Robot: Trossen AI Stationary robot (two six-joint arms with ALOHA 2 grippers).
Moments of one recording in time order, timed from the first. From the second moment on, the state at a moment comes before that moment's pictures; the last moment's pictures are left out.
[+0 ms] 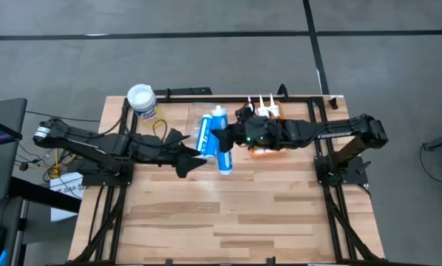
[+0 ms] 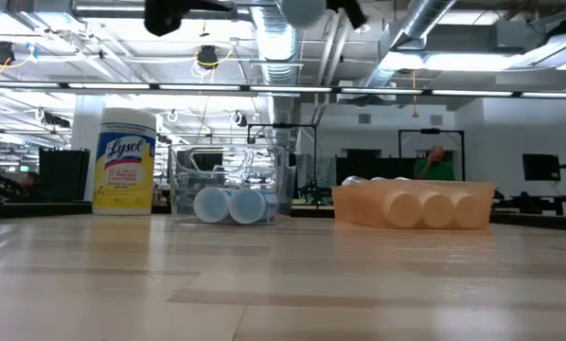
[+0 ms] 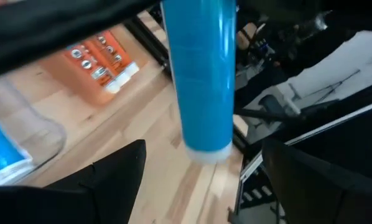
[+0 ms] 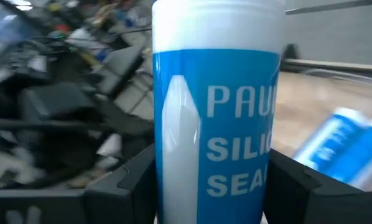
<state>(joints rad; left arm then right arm) -0.20 1.11 0.95 -0.14 -0.28 -0.89 0.08 1.56 1.46 -0.30 0.43 0.83</state>
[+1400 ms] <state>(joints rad) -0.14 1.29 0.95 0.31 -0.33 -0.91 0.03 1.56 1.46 -0.07 0.26 0.79</state>
